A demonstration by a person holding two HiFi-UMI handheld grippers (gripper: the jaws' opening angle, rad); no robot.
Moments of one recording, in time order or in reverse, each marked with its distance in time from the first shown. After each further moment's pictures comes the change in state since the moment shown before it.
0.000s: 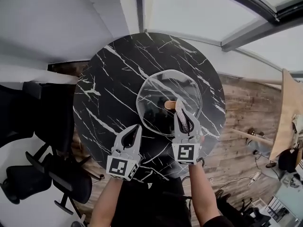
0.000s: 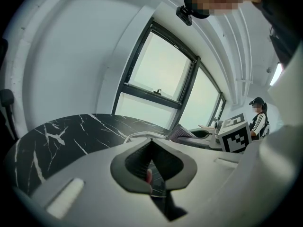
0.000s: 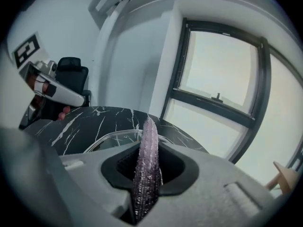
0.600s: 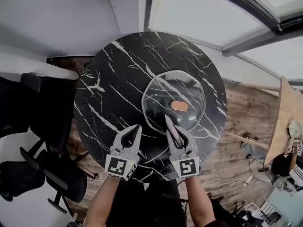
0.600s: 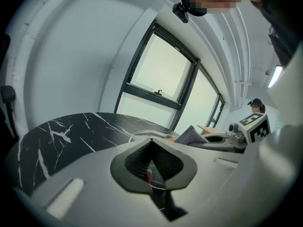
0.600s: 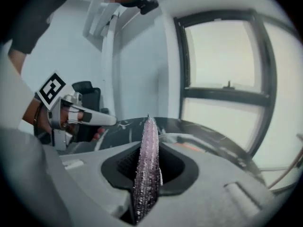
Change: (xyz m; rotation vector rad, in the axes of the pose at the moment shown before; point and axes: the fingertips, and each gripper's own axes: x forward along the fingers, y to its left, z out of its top) left arm -0.017 0.021 -0.007 -0.010 -0.005 -0.019; right arm -0.038 0.073 0.019 0.206 -0.076 0.216
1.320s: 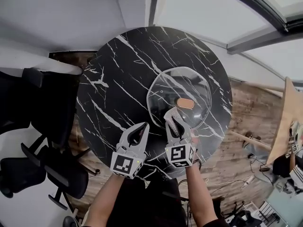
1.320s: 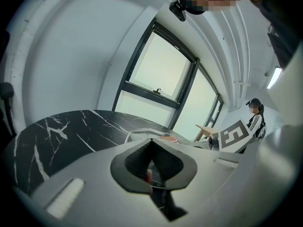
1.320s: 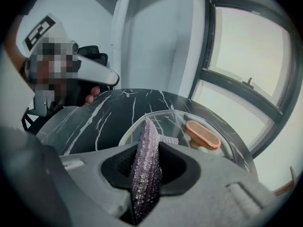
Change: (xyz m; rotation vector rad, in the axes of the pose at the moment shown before) left arm 0.005 -0.007 -0.009 -0.014 0.012 -0.014; right arm 0.044 0.007 -0.074 -0.224 0.322 0.013
